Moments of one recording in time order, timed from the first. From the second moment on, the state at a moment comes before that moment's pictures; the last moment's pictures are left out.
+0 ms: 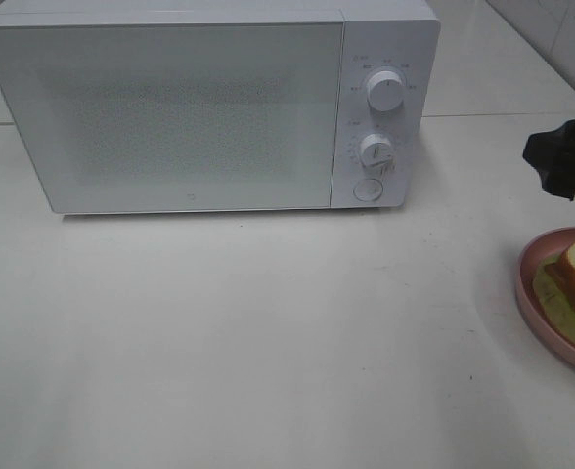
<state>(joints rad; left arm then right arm) 0.06 0.00 -0.52 -0.23 1.09 0.15 0.14 1.16 -0.36 0.20 -0.40 0.02</state>
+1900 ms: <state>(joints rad) 0.06 0.00 -0.52 -0.23 1.09 0.15 0.85 1.73 -0.36 0.88 -1.15 0.43</state>
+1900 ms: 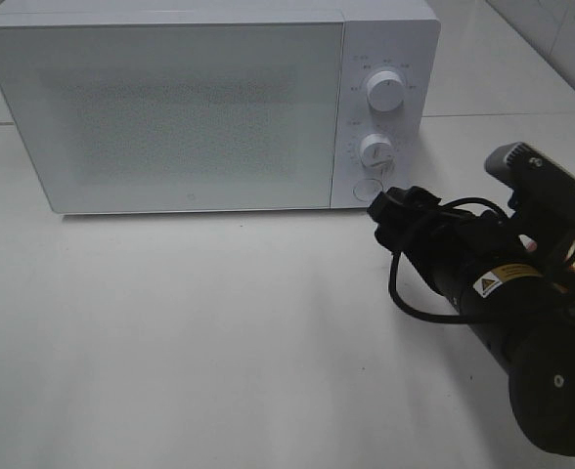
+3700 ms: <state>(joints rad) 0.06 0.00 -0.52 -0.23 1.09 0.15 0.75 1.92 -0.58 0.79 -0.94 1.29</state>
